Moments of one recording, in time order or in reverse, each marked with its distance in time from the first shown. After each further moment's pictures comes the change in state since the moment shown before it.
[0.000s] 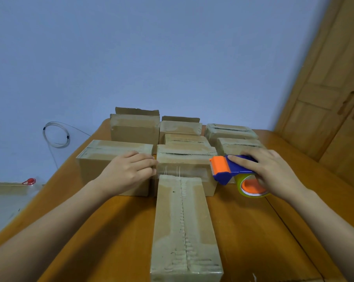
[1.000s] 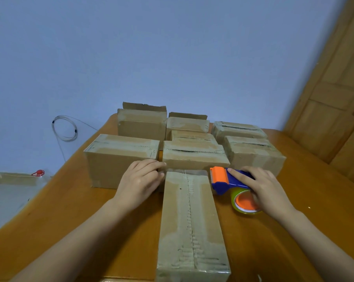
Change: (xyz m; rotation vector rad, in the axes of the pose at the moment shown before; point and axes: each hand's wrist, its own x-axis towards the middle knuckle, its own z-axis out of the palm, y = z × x) left_hand -0.008 0.056 0.024 -0.182 0.168 -0.535; right_hand -0.025 -0.035 0.046 0.099 -0.012 0.127
